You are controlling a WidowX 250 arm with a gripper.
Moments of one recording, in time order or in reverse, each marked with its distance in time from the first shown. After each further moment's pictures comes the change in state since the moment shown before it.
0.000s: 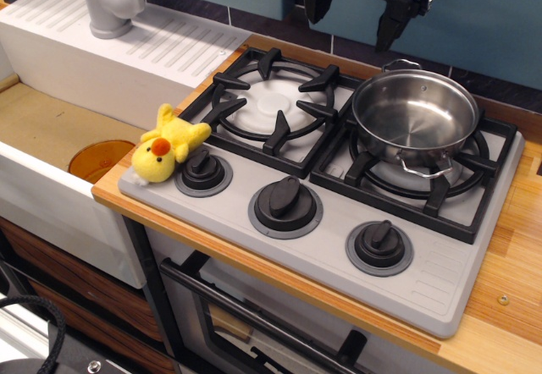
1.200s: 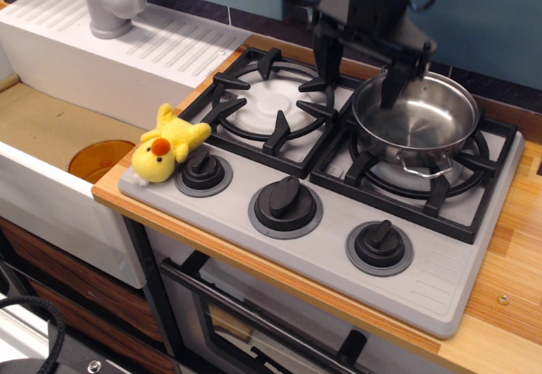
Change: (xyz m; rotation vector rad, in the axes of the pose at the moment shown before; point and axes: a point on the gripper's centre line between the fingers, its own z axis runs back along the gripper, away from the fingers) arm 0.000 -0.014 -0.061 -0.049 -0.065 -0.012
